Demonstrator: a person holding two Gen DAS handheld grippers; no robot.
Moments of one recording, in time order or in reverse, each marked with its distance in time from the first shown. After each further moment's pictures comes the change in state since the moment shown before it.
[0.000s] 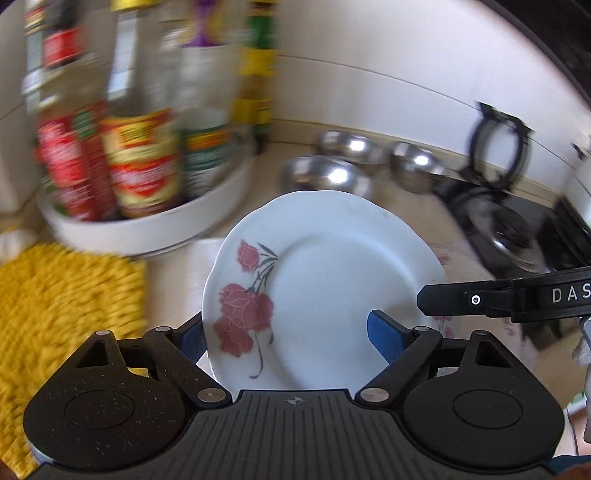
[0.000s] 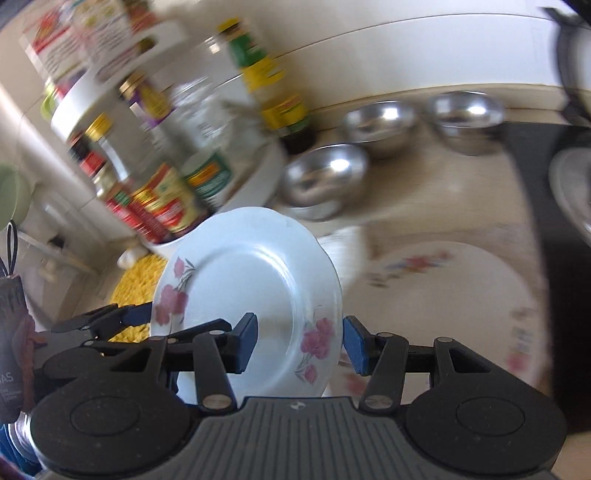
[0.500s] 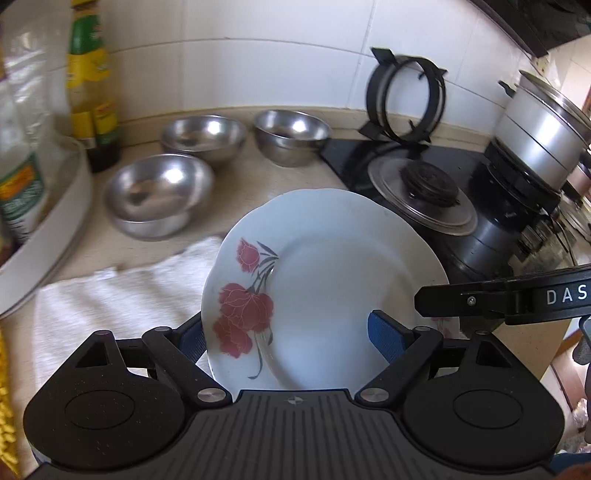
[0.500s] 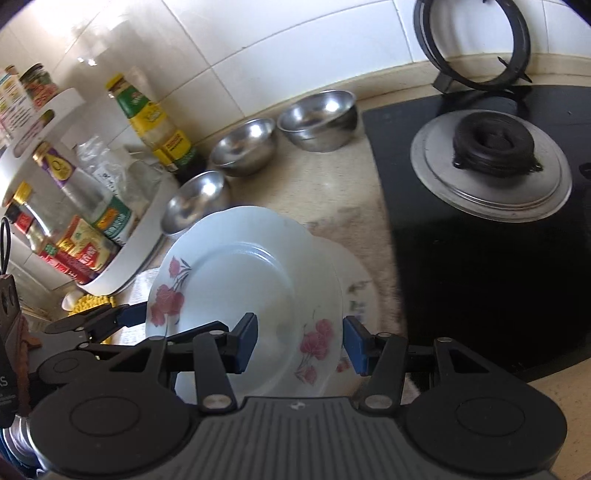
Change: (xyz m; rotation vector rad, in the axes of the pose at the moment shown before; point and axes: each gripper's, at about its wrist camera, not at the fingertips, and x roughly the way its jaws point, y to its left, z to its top) left arm 0.059 -0.104 0.016 0.183 0.075 -0.181; right arm -0.043 -0.087 -0.013 0.173 -0.041 -0.155
